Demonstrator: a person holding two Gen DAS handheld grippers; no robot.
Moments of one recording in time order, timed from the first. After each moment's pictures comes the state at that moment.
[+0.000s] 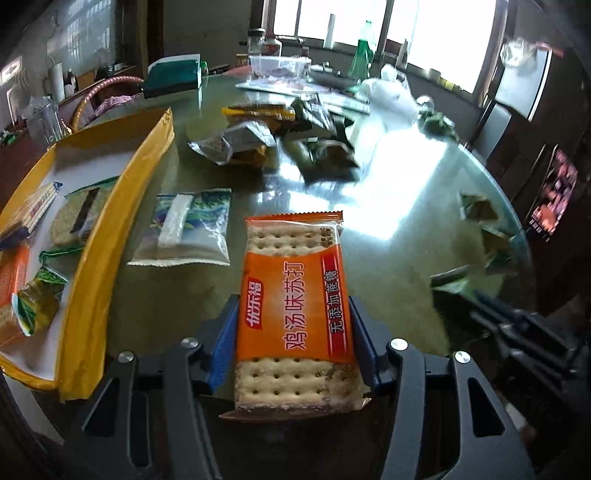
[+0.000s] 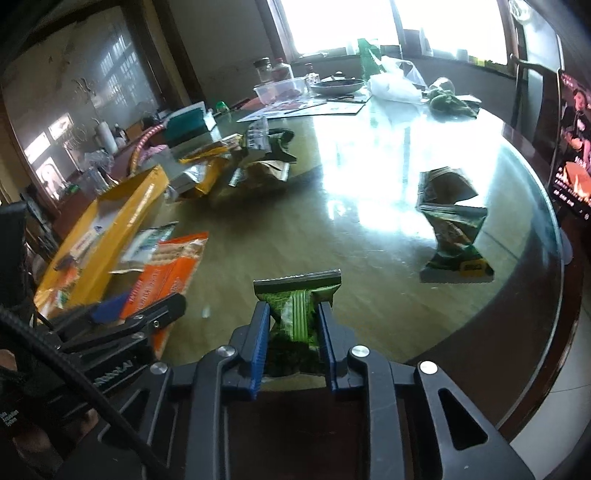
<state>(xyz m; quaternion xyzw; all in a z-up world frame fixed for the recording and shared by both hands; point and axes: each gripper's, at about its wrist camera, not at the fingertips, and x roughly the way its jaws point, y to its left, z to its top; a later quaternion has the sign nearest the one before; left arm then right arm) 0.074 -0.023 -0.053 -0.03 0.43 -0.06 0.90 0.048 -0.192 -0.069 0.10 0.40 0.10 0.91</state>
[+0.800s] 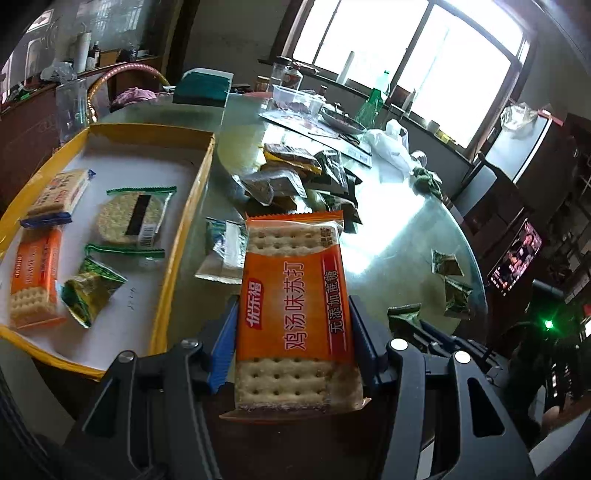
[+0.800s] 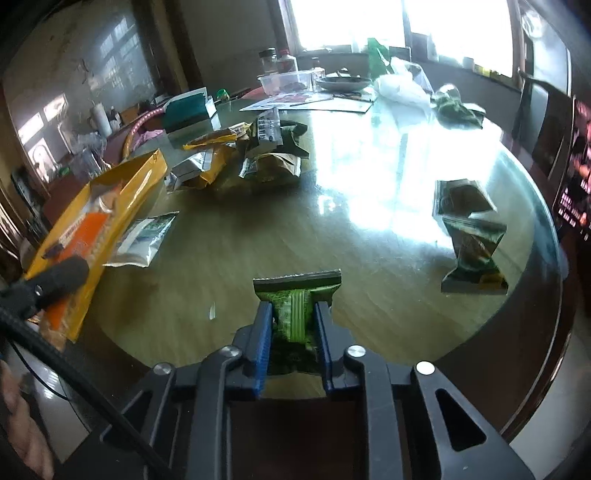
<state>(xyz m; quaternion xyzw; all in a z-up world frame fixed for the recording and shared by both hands) 0.050 0.034 -0.009 -0.13 0.39 -0.08 0.91 0.054 -0.161 -0.067 0.05 0.41 0.08 0.91</state>
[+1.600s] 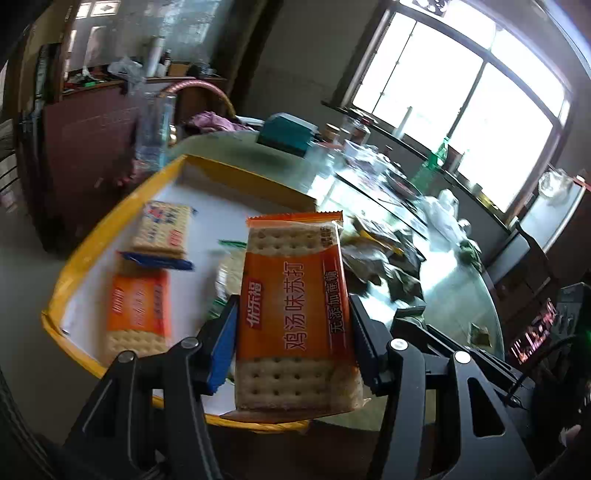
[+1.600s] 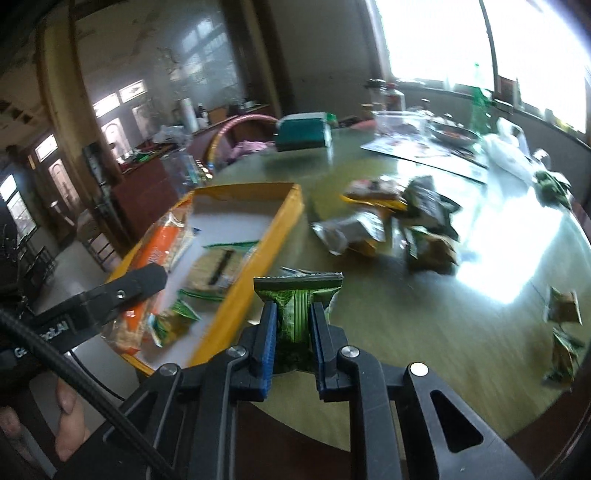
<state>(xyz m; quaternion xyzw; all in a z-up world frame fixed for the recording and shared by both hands) 0.042 0.138 0.020 -0.19 0.33 0.03 0.92 0.070 -0.044 -0.006 0.02 0.36 0.24 0.90</state>
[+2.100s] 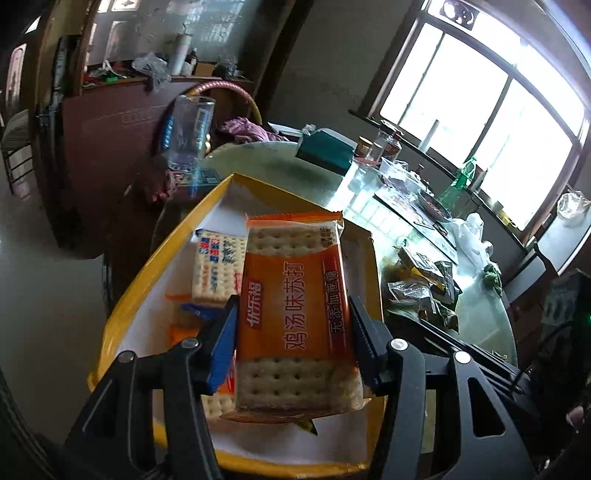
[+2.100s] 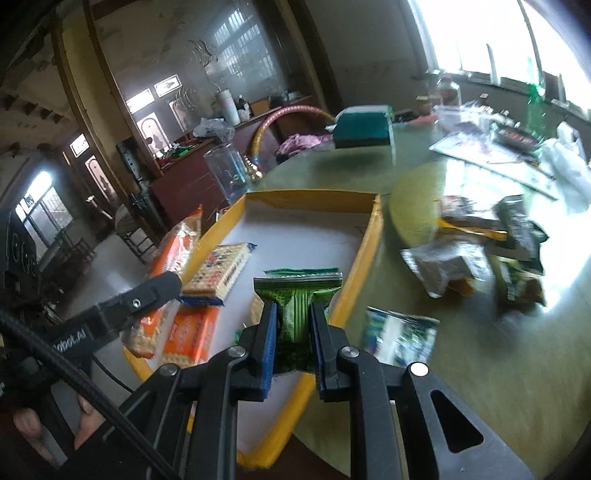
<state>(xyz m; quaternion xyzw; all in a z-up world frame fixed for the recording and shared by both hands) 0.071 0.203 0.019 -0.20 0.34 0.05 0.92 0.119 0.028 -0.006 0.05 0.37 0.32 0.87</state>
